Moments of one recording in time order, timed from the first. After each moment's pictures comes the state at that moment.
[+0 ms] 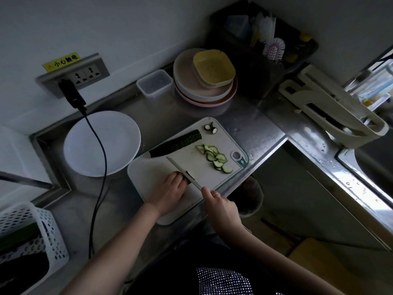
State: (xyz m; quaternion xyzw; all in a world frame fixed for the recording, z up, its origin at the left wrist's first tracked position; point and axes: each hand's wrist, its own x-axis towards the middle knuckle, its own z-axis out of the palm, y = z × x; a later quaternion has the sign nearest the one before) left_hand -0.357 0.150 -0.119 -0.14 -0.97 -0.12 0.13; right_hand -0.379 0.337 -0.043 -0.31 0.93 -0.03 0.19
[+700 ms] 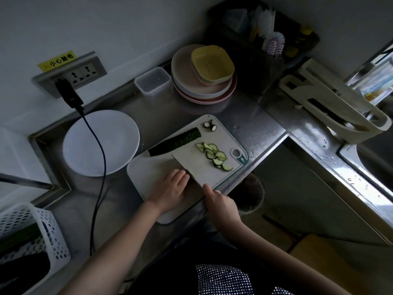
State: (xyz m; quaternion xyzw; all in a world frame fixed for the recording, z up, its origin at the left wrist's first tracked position) left_hand -0.360 0.150 -0.114 -0.14 -0.97 -0.14 0.11; right_hand -0.387 0.338 -0.054 -0.28 0.93 -0.09 0.22
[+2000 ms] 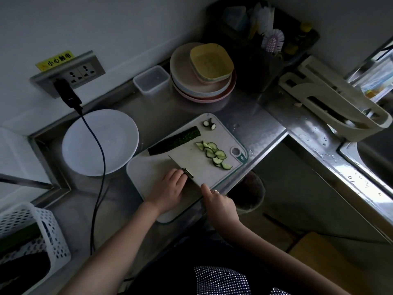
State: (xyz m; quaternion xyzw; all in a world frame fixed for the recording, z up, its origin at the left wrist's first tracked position) left_hand -0.356 0.151 -0.110 -0.14 -0.97 -0.16 0.12; right_hand -0.380 0.338 -0.057 -0.29 0.93 -0.08 0.19
